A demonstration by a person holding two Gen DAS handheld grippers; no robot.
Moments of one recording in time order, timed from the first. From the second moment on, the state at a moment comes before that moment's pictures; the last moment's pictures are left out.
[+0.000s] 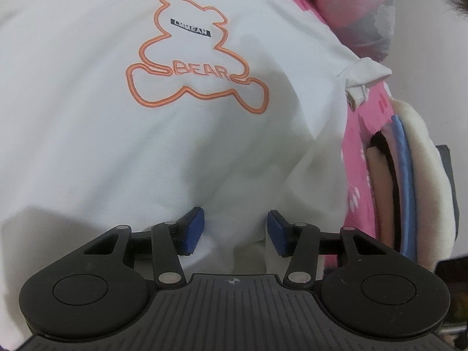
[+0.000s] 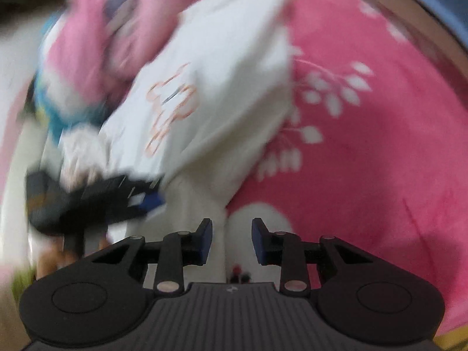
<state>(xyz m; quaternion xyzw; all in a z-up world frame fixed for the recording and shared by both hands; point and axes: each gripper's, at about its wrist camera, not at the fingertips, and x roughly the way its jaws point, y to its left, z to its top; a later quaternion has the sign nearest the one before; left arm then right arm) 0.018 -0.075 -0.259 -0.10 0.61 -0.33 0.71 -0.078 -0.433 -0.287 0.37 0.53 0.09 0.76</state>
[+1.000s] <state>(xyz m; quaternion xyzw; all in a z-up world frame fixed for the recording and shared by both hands) -0.008 -0.102 -0.241 0.05 0.58 -0.36 0.73 0.039 -0.476 -0.207 0.03 0.58 0.01 0.82</state>
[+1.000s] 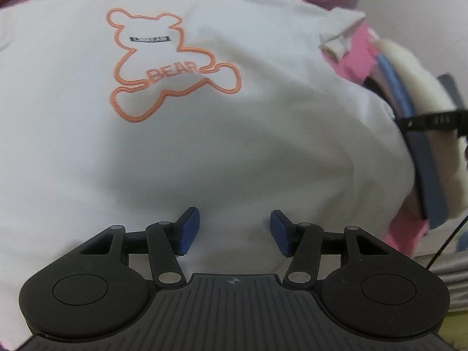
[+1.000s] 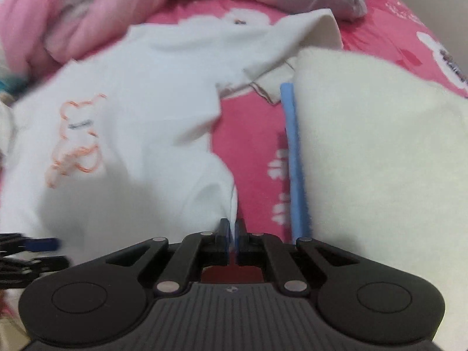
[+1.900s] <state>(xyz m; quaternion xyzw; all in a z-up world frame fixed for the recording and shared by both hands) 0.012 -0.102 -0.217 -0.08 0.62 -0.42 0.66 -0.083 -0.314 -0.237 0.01 0.46 0.11 0.88</state>
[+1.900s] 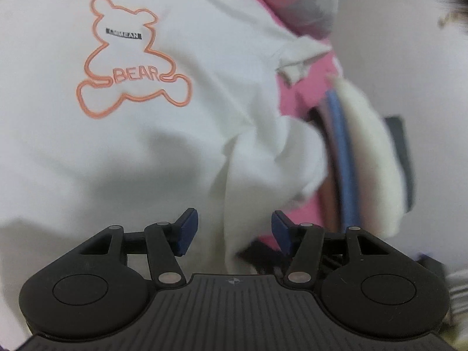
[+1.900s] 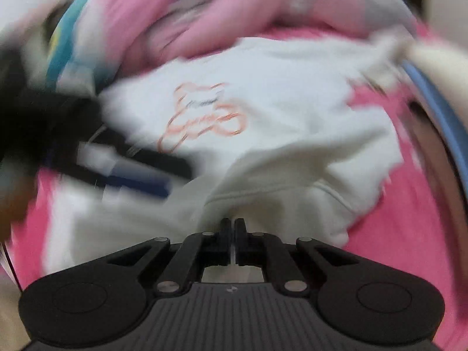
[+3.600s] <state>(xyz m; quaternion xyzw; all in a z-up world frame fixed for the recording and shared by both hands) -0.050 -0.165 -0.248 0.00 0.61 -0.41 0.68 -0.154 -0.460 -0.238 0.07 0.55 -0.09 0.83</state>
